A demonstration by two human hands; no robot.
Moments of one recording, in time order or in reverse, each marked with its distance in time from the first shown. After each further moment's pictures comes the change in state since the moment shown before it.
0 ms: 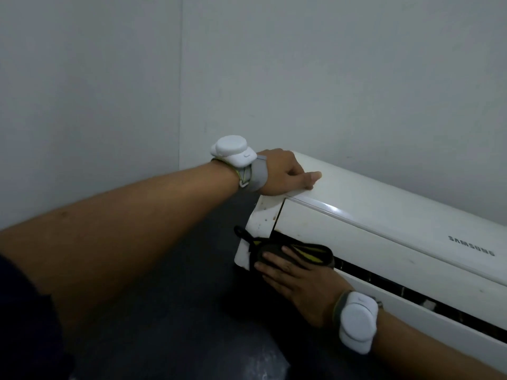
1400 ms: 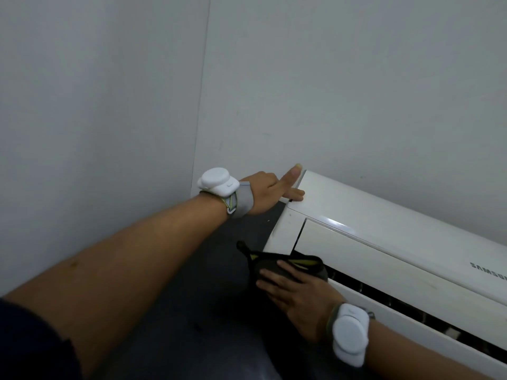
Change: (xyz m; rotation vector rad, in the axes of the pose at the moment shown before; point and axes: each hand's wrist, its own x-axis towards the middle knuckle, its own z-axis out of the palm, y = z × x) left_hand -0.032 -0.044 -0.001 -0.337 -0.068 -0.175; right_hand 0.033 -0.004 -0.027 -0.140 -0.029 -0.043
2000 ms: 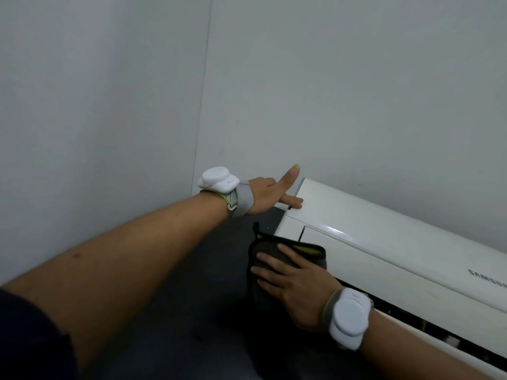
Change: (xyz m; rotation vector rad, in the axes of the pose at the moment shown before) left_hand 0.008 0.002 -0.006 -0.025 -0.059 -0.117; right_hand 0.003 0.025 -0.018 -0.004 0.126 0.112
